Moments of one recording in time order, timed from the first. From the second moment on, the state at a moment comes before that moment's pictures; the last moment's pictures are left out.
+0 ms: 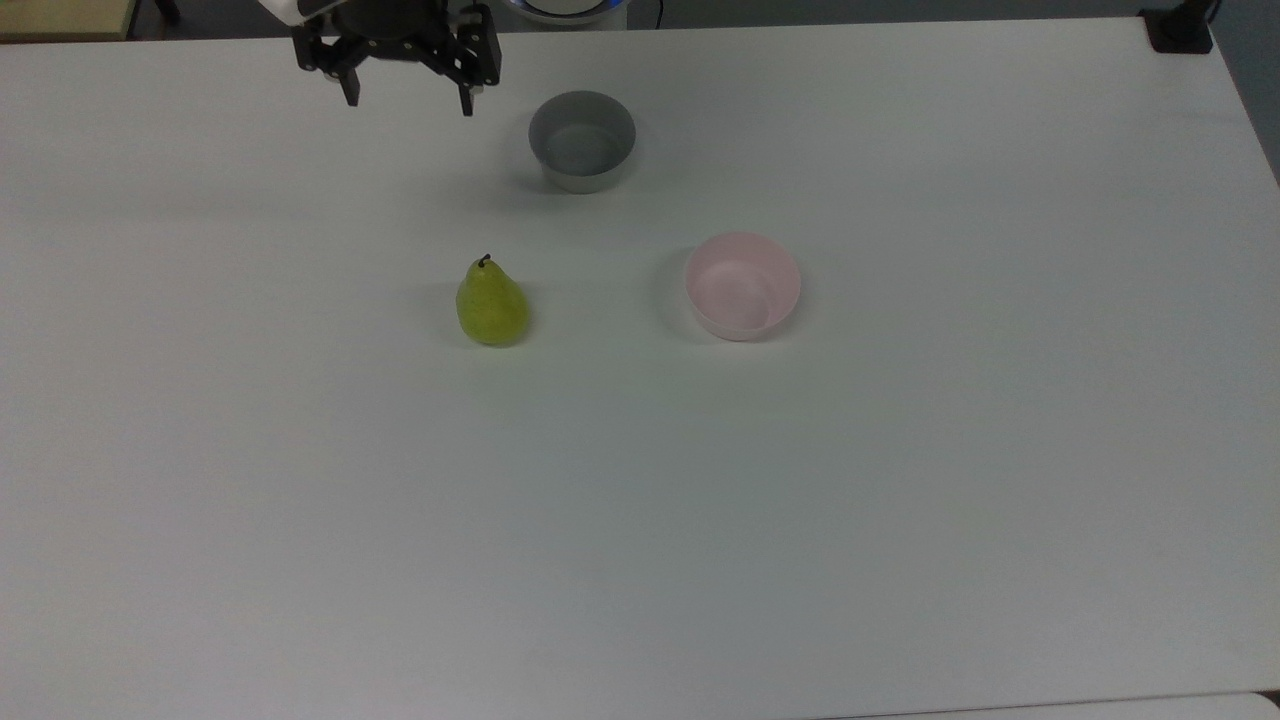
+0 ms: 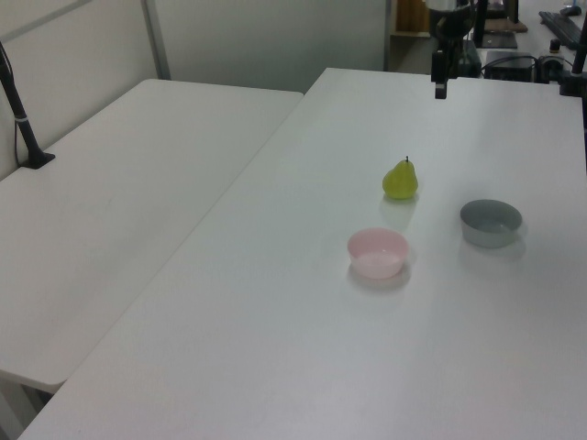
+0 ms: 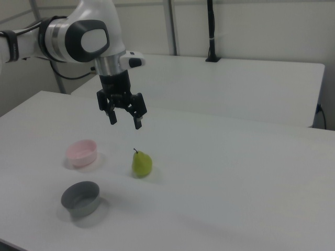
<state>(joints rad) -0.08 0.03 -0.01 -1.75 -0.08 1.74 -0.07</state>
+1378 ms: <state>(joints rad) 0.01 0.43 -0.01 -1.72 -0.17 1.98 -0.07</state>
